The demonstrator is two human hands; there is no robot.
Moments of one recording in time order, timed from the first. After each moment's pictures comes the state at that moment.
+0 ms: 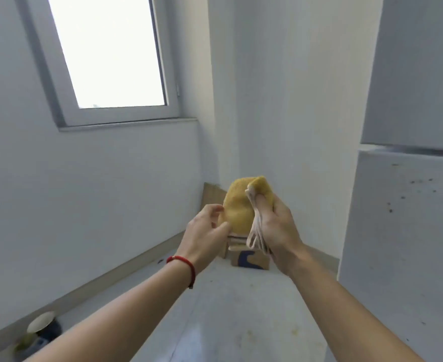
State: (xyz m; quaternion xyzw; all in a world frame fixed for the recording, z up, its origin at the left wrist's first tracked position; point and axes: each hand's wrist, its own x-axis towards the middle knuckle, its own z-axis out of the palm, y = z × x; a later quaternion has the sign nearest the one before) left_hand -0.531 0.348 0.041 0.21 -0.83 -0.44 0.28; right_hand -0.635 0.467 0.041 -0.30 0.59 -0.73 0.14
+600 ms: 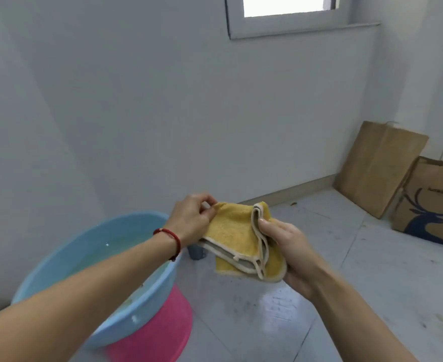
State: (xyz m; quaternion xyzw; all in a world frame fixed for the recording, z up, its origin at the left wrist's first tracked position) left_hand -0.197 0.074 -0.111 0.46 -0.81 -0.25 0.25; right_hand -0.365 0.204 -0.154 -0.33 0.47 -0.61 0.54
